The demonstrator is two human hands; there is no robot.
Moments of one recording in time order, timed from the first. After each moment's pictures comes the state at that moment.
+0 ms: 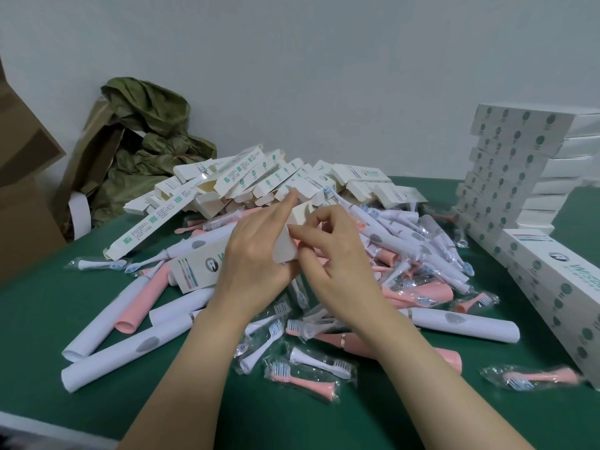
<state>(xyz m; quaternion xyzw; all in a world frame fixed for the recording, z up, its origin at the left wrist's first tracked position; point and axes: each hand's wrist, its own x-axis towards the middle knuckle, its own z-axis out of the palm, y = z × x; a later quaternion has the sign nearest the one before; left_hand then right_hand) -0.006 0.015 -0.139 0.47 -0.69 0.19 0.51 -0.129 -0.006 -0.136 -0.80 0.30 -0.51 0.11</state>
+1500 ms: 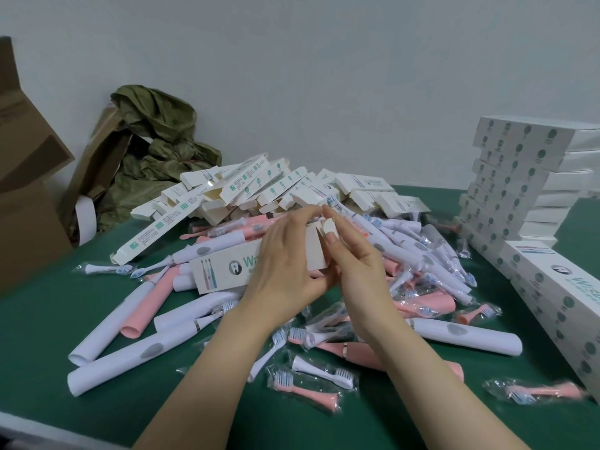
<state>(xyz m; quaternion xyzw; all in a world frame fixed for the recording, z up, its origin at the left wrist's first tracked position) -0.028 0.010 -0.136 0.52 -0.70 0.04 0.49 -0.136 -0.011 -0.139 -0.61 0.24 -0.56 0.52</state>
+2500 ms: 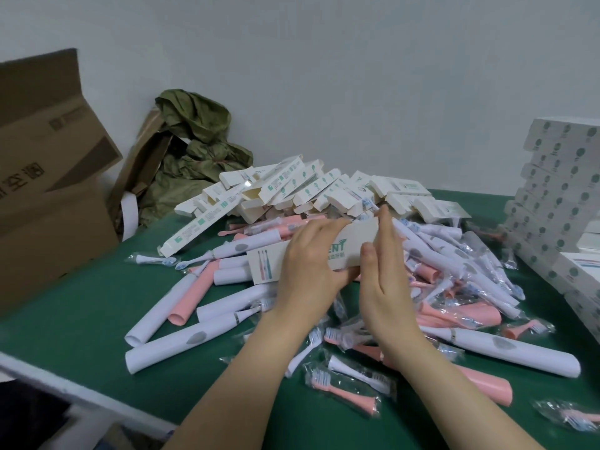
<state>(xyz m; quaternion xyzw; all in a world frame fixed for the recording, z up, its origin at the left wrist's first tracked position) -0.019 0.006 -0.149 0.52 -0.64 0.11 0.55 -0.124 -0.008 -0.160 -0.71 0.33 -0.55 0.28</state>
